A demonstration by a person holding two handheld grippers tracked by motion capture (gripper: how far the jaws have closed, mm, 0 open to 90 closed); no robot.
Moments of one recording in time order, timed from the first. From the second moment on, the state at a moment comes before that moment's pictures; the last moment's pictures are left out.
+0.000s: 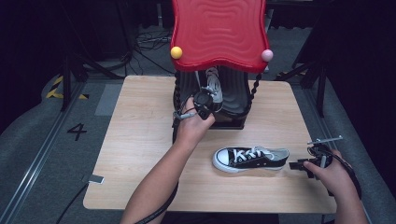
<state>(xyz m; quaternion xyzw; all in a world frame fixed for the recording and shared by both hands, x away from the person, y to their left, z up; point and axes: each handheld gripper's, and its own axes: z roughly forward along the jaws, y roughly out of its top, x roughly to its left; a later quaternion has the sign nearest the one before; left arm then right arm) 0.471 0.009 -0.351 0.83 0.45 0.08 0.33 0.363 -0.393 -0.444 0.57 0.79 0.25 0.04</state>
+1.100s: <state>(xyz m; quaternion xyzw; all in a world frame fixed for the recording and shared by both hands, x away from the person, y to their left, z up) 0.471 0.040 -0.343 0.82 0.47 0.08 0.32 0.361 -0.395 -0.443 0.57 0.78 0.25 0.05</state>
